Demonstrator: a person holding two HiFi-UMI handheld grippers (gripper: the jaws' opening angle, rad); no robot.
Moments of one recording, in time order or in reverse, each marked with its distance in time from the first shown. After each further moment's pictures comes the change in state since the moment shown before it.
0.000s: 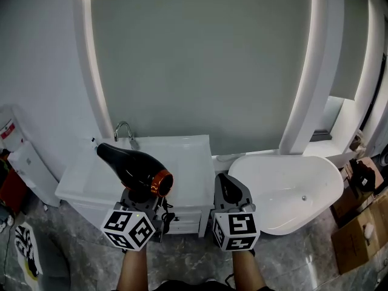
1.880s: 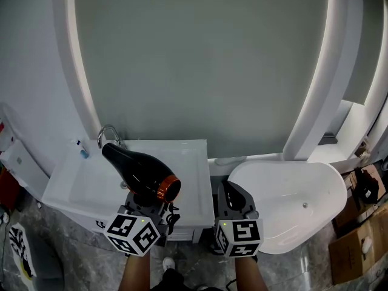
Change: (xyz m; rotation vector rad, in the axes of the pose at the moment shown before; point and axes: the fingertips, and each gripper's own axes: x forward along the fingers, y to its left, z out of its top) left arm 0.132 0.015 -0.047 -0.051 0.050 -0.009; right arm 0.104 -0.078 -0.054 0.023 0.085 0.016
